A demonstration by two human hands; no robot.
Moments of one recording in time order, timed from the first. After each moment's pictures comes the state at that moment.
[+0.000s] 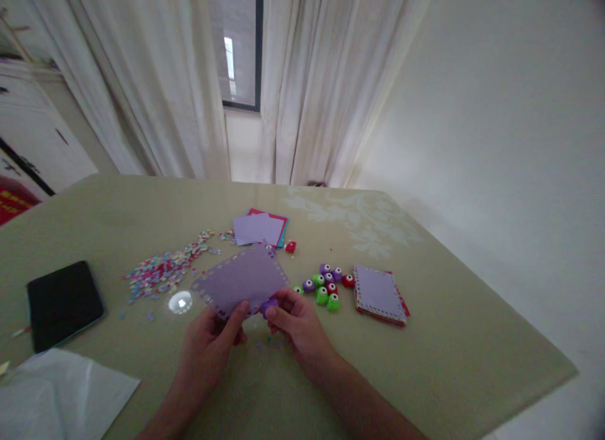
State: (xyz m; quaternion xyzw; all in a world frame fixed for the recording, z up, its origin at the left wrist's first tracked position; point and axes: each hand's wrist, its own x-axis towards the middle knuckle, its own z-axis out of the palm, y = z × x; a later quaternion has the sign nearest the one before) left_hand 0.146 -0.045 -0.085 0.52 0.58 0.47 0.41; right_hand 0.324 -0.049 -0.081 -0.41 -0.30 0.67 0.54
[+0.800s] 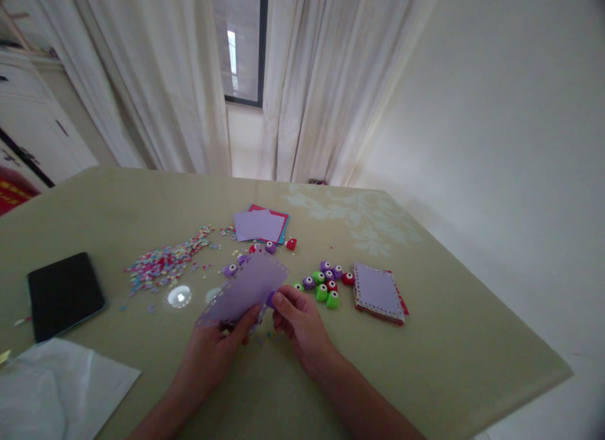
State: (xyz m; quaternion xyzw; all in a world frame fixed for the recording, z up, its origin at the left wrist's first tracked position) left_hand 0.147 -0.051 -0.077 0.57 0.62 0.34 0.41; right_hand 0.325 -0.050 -0.078 -0.44 -0.29 0.66 0.54
